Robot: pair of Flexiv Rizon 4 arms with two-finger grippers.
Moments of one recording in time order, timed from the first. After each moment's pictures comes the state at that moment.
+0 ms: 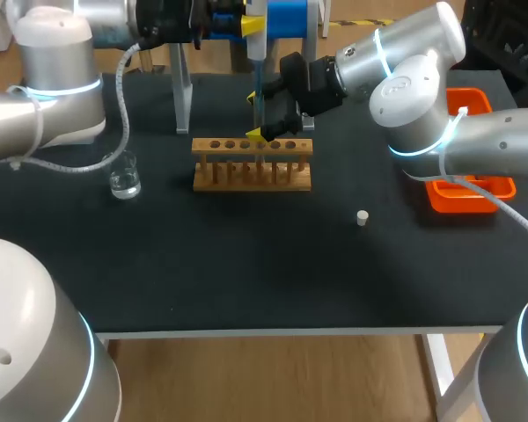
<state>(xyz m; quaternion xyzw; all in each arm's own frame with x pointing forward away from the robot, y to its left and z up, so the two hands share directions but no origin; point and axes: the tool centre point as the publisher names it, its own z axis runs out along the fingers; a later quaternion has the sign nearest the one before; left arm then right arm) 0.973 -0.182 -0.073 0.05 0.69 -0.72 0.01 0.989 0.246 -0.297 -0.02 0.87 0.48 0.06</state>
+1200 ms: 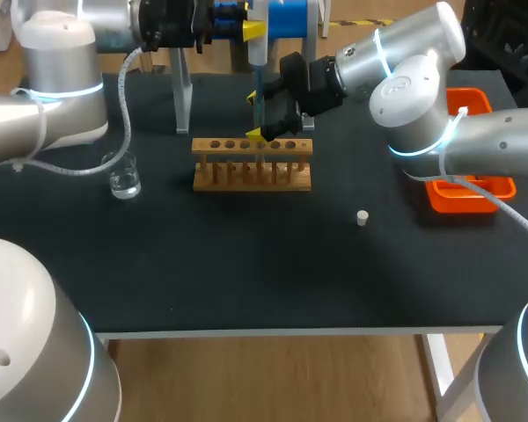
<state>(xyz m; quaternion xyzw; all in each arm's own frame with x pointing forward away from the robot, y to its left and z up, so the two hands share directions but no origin) 0.977 -0.184 -0.083 0.04 0.69 -0.72 0.00 0.989 0.246 -0.297 -0.02 0.87 0.48 0.06</state>
